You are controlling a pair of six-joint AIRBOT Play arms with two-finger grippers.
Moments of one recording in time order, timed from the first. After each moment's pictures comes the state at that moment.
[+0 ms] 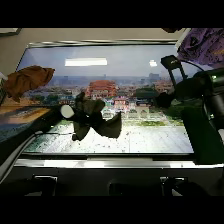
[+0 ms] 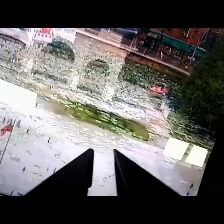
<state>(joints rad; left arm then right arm) -0.52 -1.44 1.02 1.02 -0.80 -1.89 0.23 -1.15 1.36 1.53 -1.36 -1.69</state>
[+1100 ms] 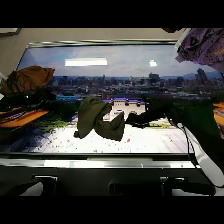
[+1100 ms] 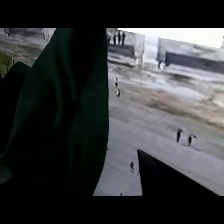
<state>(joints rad) 0.18 -1.19 1.09 0.97 -1.03 -1.60 0.22 -1.51 0.97 2.36 -0.99 -1.78</state>
